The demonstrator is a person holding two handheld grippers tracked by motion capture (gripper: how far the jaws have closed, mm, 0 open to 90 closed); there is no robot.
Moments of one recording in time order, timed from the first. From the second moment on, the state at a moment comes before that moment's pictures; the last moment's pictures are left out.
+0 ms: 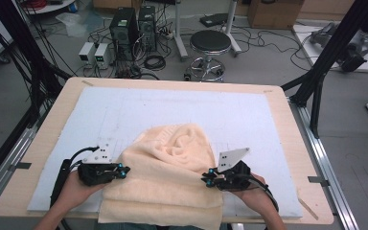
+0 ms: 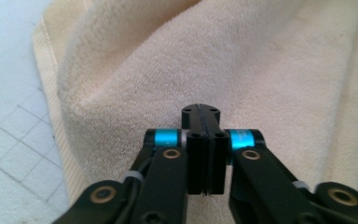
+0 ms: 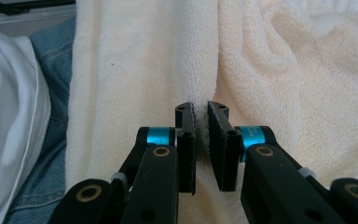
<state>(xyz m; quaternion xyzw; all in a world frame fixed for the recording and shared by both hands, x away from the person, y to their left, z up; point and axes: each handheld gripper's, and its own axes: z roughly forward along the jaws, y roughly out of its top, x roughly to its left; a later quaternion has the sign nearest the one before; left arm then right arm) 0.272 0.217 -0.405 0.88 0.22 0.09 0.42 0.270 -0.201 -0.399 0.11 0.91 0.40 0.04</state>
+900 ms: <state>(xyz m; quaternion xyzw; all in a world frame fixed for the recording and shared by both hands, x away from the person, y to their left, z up) 0.281 0.212 -0.413 0.88 0.23 0.07 0.40 0.278 -0.198 -0.409 0.09 0.92 0.39 0.02</state>
